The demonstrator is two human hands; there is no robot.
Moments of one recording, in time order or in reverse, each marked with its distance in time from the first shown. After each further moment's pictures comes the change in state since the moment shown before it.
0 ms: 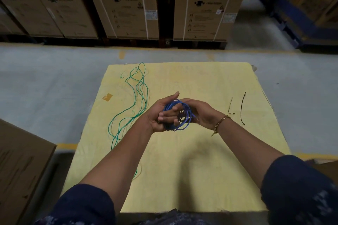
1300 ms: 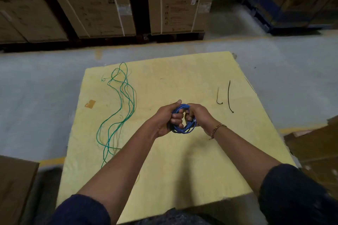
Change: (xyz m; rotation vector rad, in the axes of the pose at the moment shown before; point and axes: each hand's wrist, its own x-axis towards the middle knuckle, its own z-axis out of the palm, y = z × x) left_hand 0.038 -0.023 0.002 0.198 0.388 -0.043; right_hand -0.014 0.027 0.008 -0.076 0.462 0.122
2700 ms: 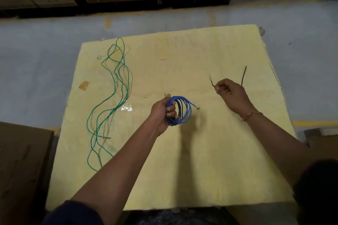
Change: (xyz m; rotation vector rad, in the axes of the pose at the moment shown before) left_hand 0.084 -0.024 0.003 -0.359 0.403 0.047; right_hand 0.113 0.048 -0.145 -0.377 0.218 -0.330
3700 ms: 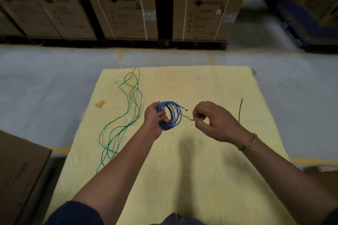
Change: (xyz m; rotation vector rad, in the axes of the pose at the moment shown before) left_hand -0.055 0.059 -0.012 -0.145 0.112 0.187; right_hand -0.093 -0.144 0.002 -0.386 -0.215 -0.624
